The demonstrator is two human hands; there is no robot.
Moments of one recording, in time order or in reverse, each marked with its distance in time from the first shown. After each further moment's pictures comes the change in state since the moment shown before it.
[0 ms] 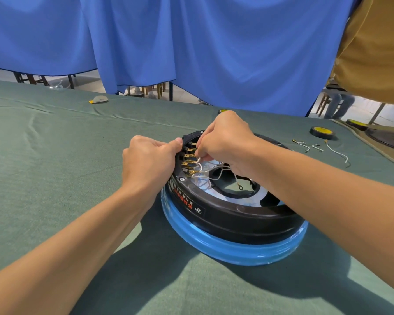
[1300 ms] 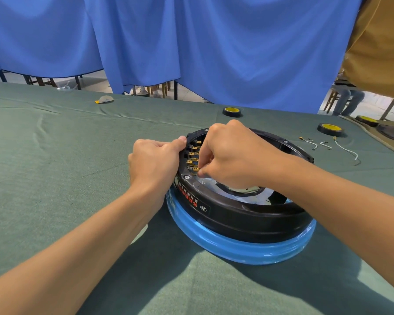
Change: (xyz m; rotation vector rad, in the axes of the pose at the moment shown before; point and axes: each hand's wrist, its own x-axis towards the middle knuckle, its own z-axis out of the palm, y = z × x) left_hand 0.001 -0.010 0.006 -0.082 0.034 -0.050; right_hand -0.030 0.007 -0.016 -0.517 -0.172 -0.555
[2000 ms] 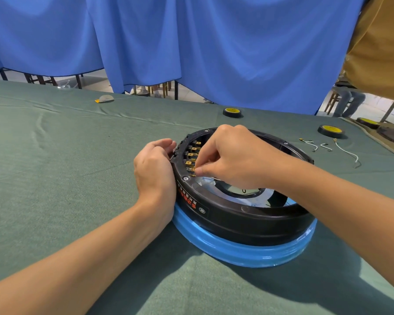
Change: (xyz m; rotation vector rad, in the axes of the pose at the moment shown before) left_hand -0.018 -0.002 0.007 -0.359 0.018 -0.164; right_hand -0.002 0.010 0.001 0.181 -0.053 -0.019
